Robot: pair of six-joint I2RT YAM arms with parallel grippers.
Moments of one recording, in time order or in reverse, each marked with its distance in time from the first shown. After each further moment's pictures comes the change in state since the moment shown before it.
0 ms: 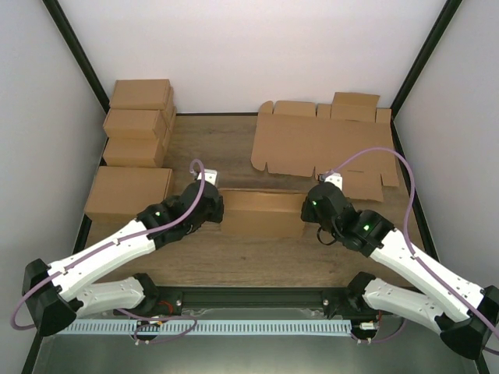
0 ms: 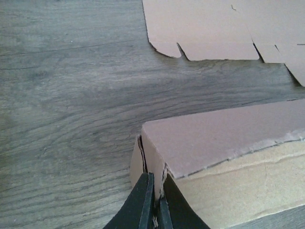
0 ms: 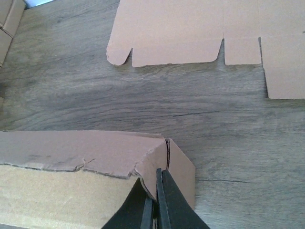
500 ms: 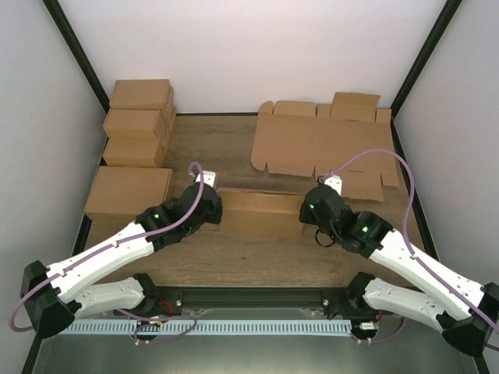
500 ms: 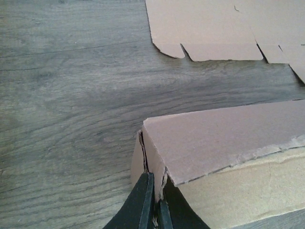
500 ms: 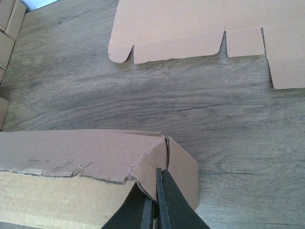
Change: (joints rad) left arm -0.001 -0.025 -0.045 0.031 -0.011 0.008; right arm 0.038 -0.008 -0.018 0.007 0.024 0.080
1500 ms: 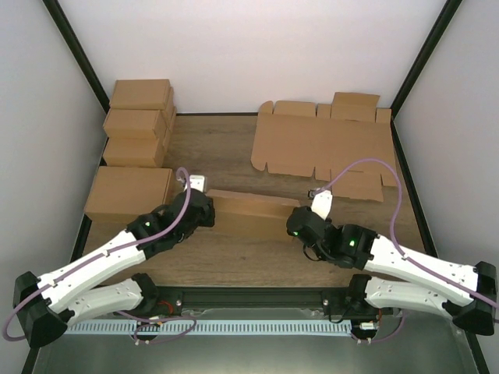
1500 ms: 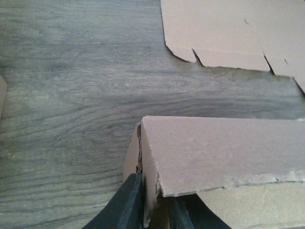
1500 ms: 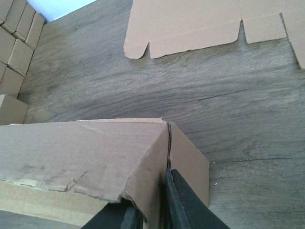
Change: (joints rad) left arm 0.006 -0.094 -0.080 0.008 -0.039 -0.056; right arm 0.283 0.027 -0.071 0.043 0.237 0.259
